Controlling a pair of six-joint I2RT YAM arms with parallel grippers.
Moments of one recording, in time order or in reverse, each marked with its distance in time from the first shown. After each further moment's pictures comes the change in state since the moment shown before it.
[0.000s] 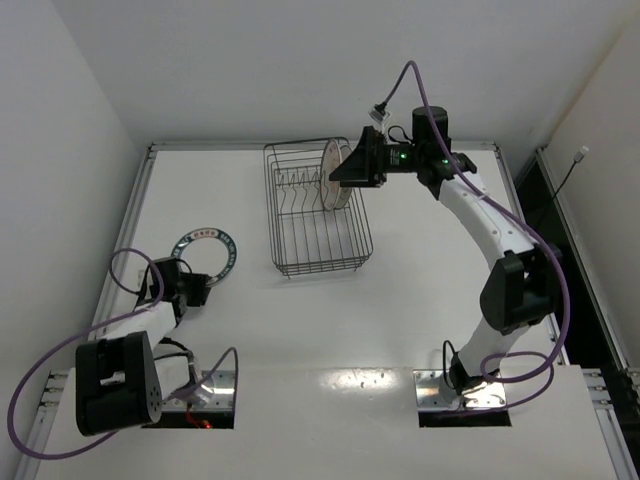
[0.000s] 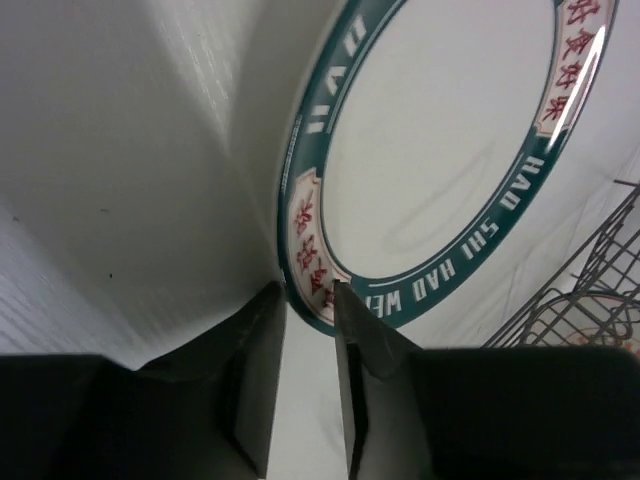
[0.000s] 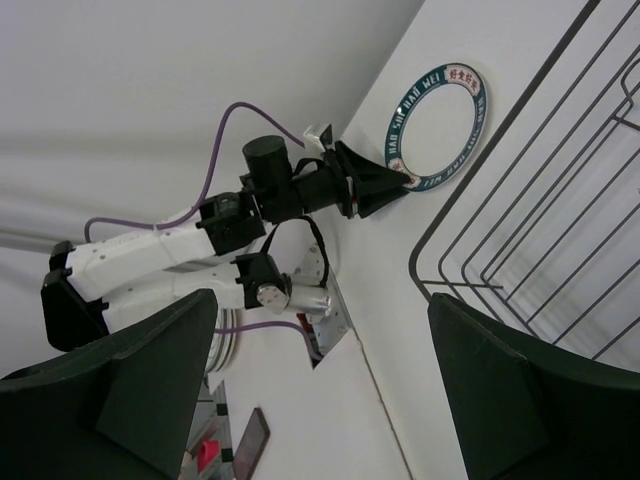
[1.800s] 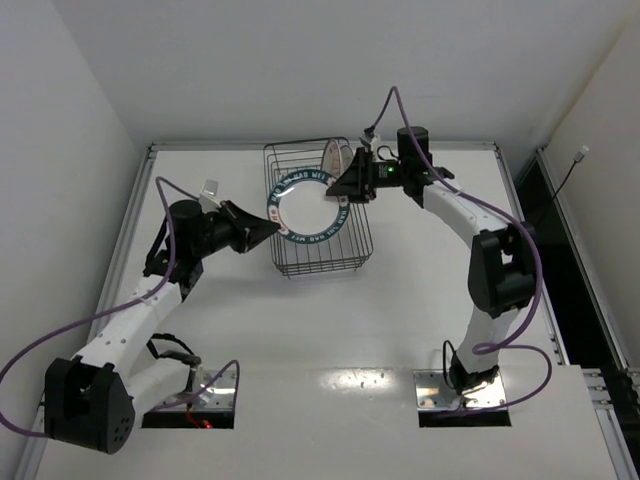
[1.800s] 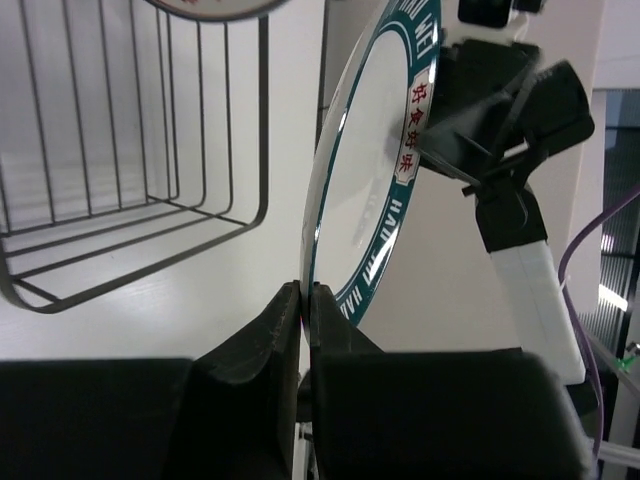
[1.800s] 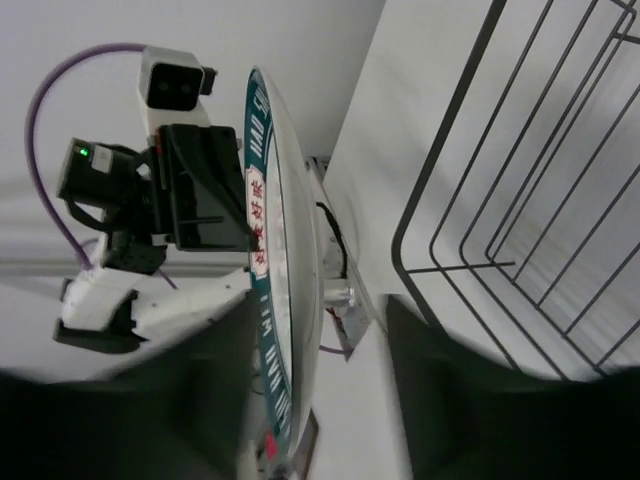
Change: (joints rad) left arm -0.397 -0.092 0.426 0.031 0.526 0.083; right arm -0.002 0.130 -0.119 0.193 -0.037 0.181
